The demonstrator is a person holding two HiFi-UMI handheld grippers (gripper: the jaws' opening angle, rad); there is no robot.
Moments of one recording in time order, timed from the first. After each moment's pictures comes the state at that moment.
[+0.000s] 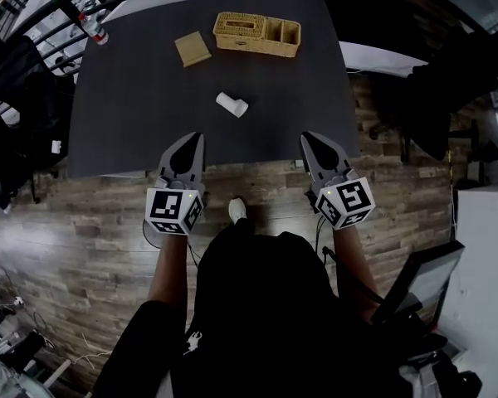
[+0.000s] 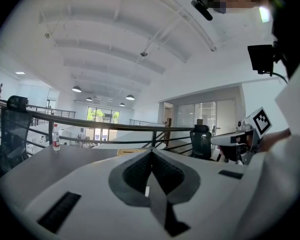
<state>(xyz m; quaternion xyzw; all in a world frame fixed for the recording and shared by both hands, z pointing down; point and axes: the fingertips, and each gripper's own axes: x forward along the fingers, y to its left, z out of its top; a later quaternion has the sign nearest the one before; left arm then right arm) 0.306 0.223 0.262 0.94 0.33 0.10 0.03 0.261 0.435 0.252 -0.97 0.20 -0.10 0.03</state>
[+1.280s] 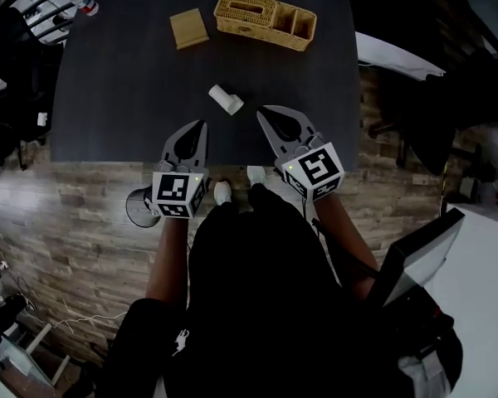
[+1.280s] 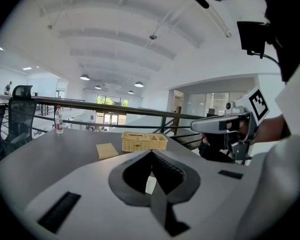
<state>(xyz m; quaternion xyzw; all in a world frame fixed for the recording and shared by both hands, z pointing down) 0.376 0.262 0.339 0.95 0.28 0.17 0.02 0.382 0.379 0.300 -0.93 0.35 -0.14 -0.01</state>
